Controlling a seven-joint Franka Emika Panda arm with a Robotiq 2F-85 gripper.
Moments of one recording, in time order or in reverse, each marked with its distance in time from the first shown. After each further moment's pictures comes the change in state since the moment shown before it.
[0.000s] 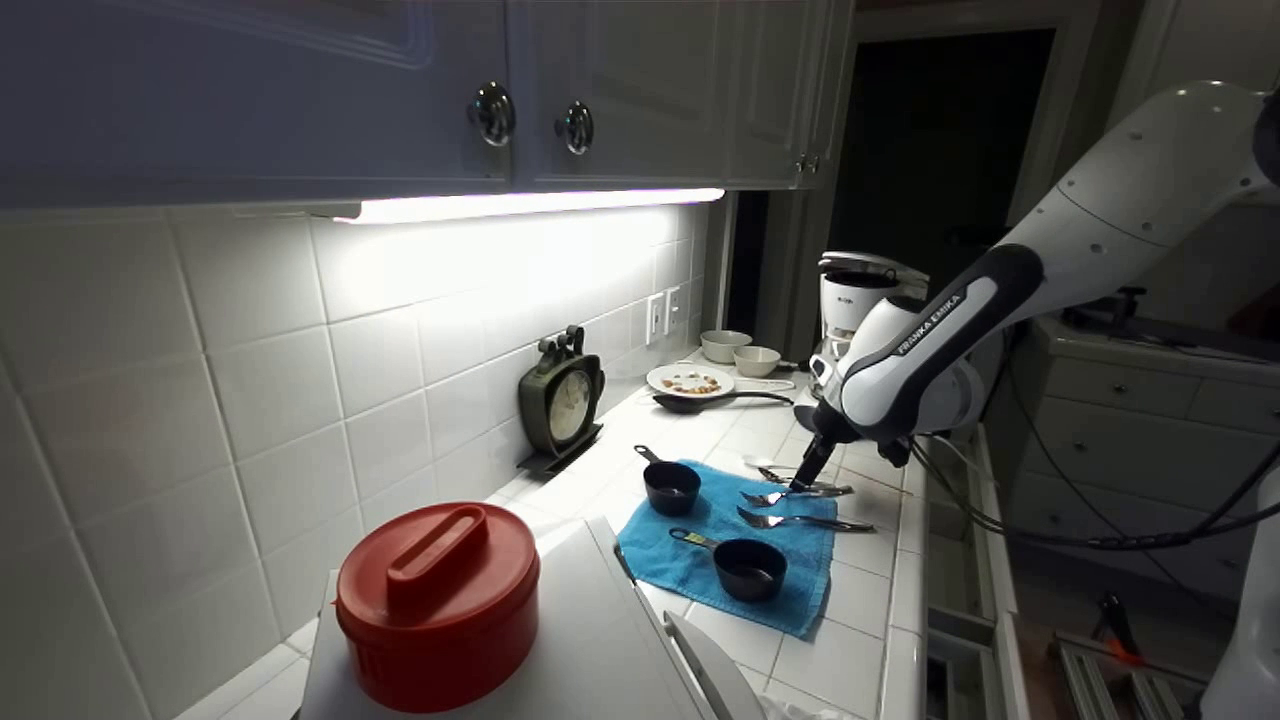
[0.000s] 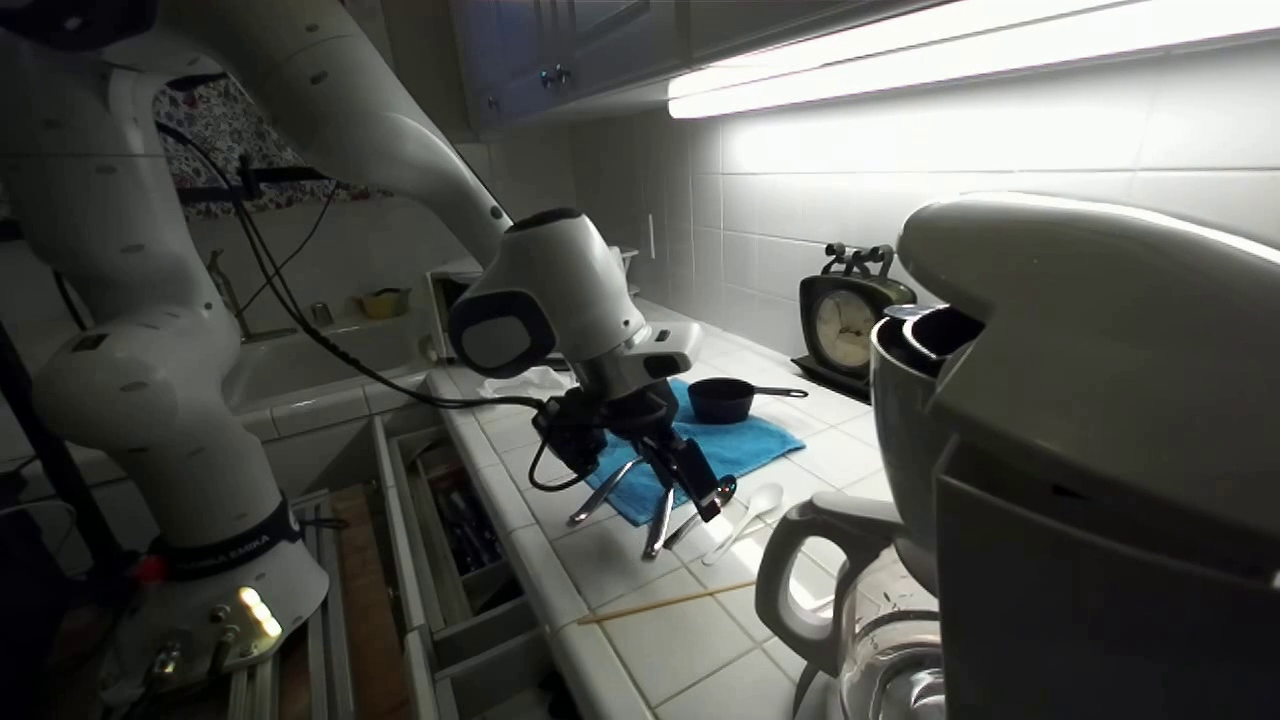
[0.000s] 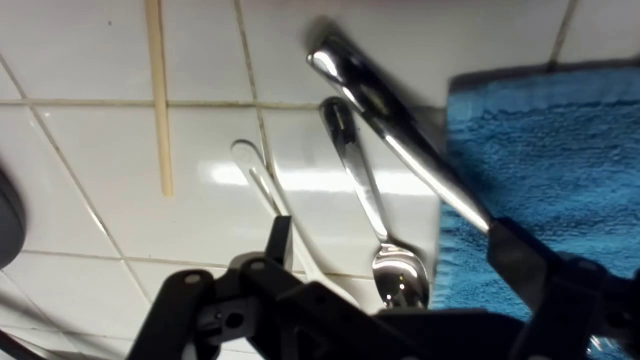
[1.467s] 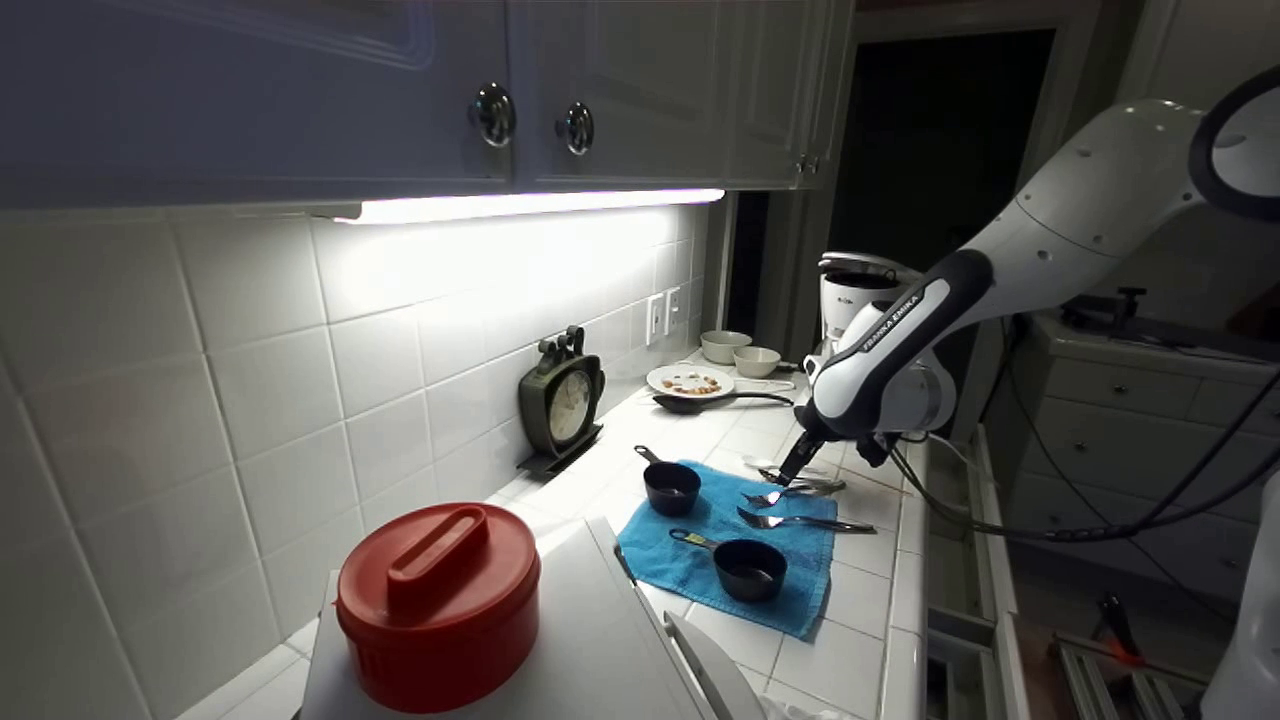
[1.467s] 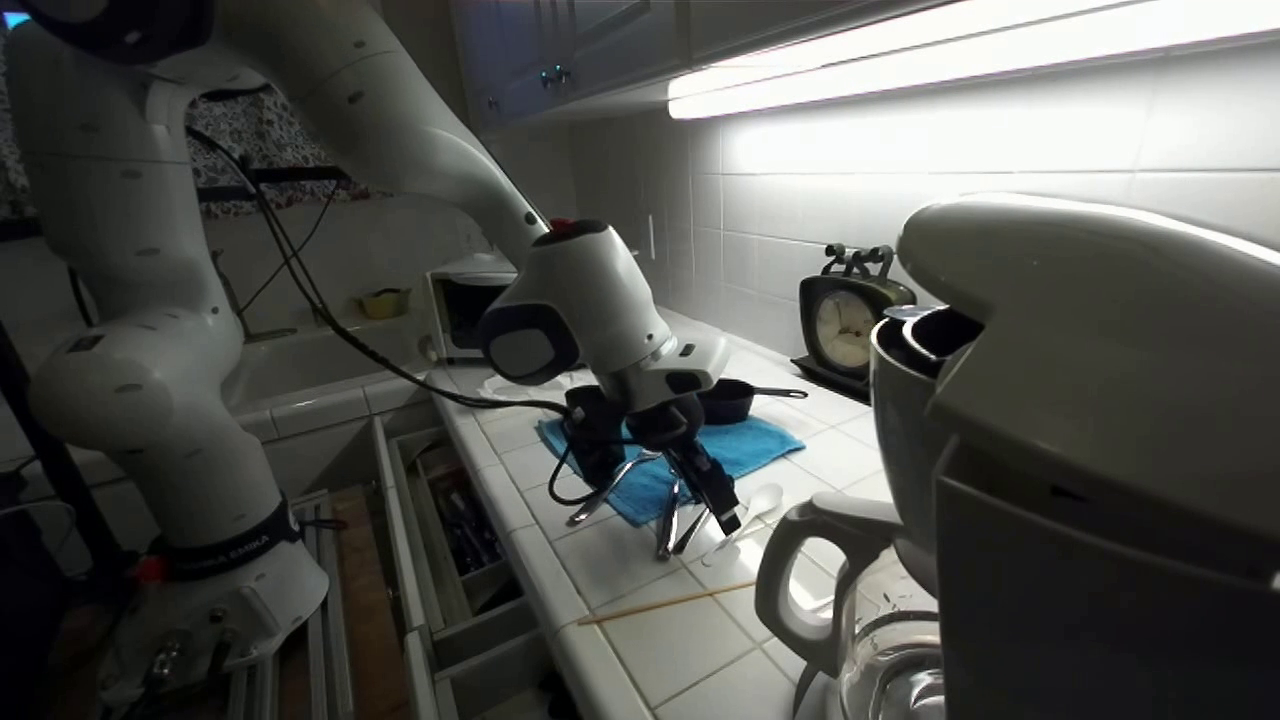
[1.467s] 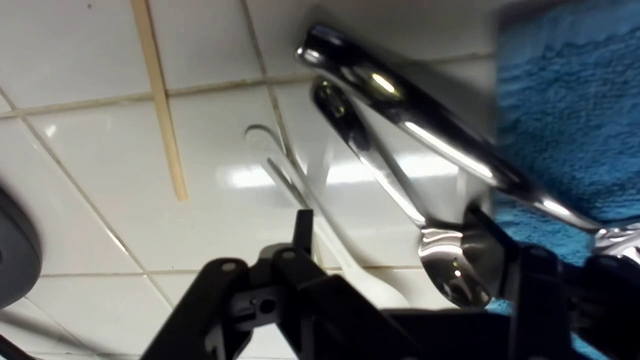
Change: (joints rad) arm -0.031 0.095 0.043 0.089 0.150 0.012 -0.001
